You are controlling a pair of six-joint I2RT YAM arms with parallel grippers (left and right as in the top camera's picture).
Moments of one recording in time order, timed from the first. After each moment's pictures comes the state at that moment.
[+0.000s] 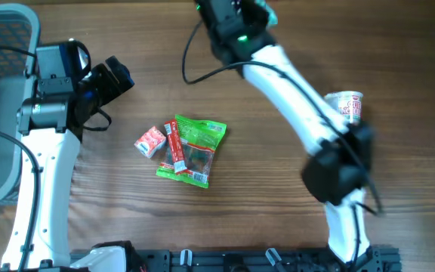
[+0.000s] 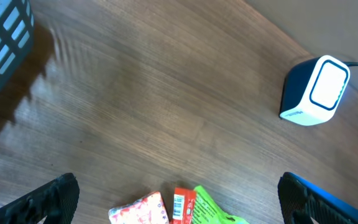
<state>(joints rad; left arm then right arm) 0.07 1.37 1.28 -0.78 0.07 -0.50 0.57 2.12 2.14 -0.90 0.83 -0.58</state>
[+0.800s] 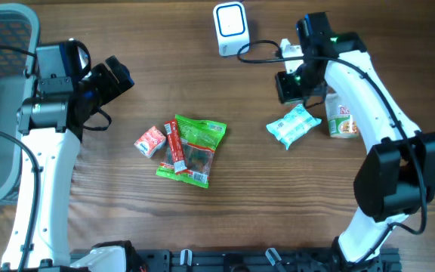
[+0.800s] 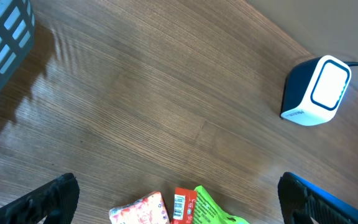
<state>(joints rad) 0.07 1.38 1.28 -0.78 0.07 -0.50 0.22 1.93 1.63 -1.11 -0.25 -0.02</state>
